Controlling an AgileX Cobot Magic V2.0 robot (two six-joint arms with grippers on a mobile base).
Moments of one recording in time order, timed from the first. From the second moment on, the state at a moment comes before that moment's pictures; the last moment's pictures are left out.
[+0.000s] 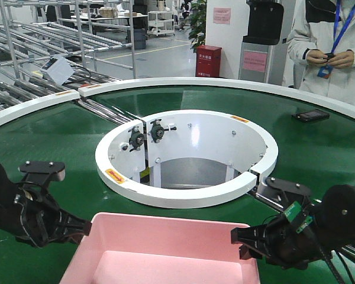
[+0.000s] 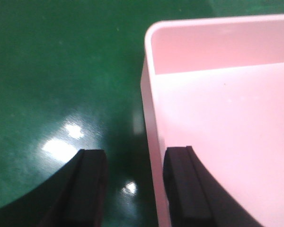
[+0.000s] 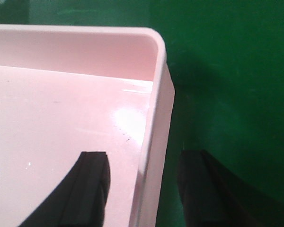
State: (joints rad) left arm -0.23 1.65 -1.24 -0.21 0.73 0.11; right arm 0.23 1.62 -1.09 0.27 0.59 0.09
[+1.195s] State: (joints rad) left arm -0.23 1.81 -1.25 -0.37 0.82 0.13; right arm 0.24 1.73 -1.10 0.34 0.62 0.05
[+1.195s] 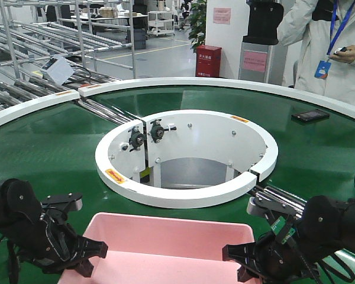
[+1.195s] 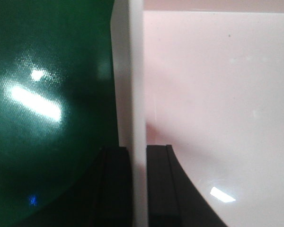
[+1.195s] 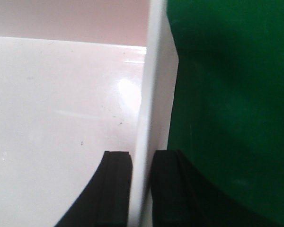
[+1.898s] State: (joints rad) left arm -0.23 1.33 -1.24 -0.45 0.89 0.10; right arm 0.24 1.35 -1.18 0.28 0.70 0.05
